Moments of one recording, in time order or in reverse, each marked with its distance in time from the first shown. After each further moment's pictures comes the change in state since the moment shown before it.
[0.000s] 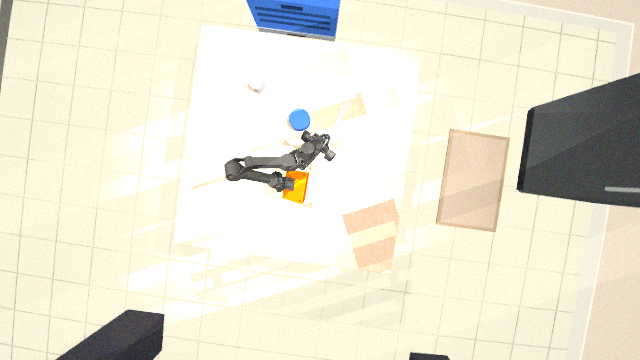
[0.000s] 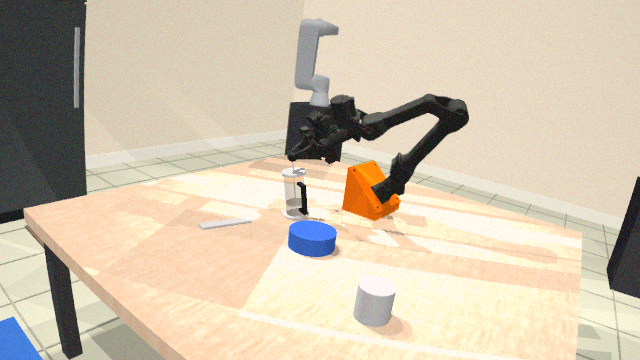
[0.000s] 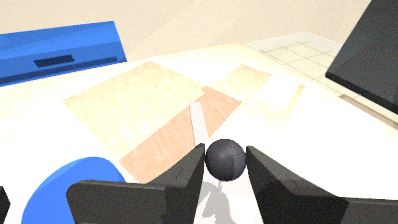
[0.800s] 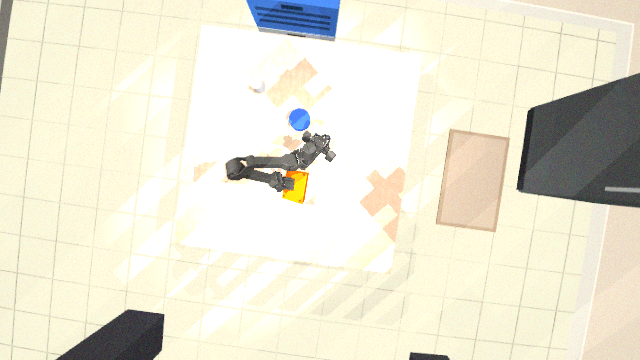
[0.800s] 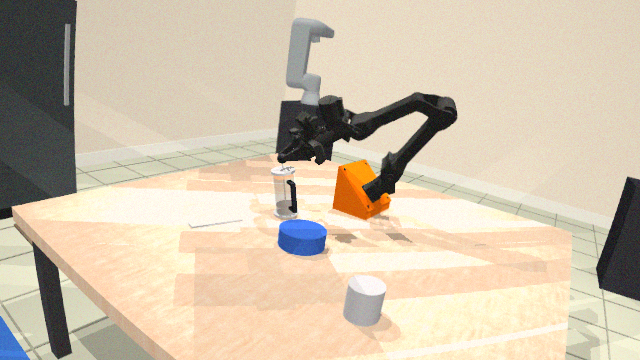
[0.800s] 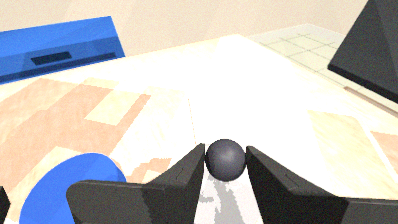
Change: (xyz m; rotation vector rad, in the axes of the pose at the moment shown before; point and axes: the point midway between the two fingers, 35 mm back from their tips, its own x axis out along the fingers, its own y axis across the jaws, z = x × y) arm 0.005 -0.002 -0.007 0.017 0.026 0.002
